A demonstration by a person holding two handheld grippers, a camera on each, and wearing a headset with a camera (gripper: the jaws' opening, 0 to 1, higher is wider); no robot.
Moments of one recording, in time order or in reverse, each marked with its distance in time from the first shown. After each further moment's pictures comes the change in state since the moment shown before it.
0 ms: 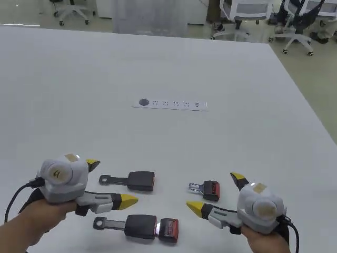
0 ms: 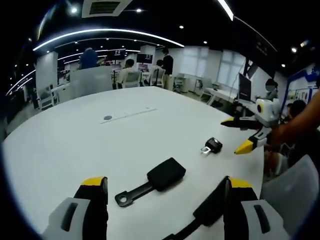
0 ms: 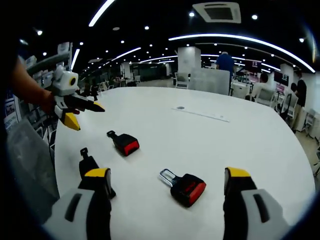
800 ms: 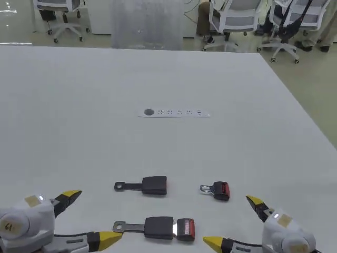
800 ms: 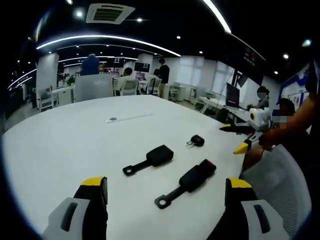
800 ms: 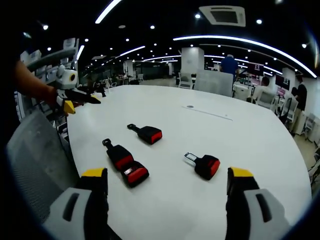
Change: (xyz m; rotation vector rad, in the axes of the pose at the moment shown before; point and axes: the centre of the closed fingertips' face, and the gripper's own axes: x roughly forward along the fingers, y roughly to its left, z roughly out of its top) left arm -0.097 -0.007 -0.031 -0.023 -0.069 -0.053; right arm -0.058 0.053 -0.016 -0.034 0.008 0.002
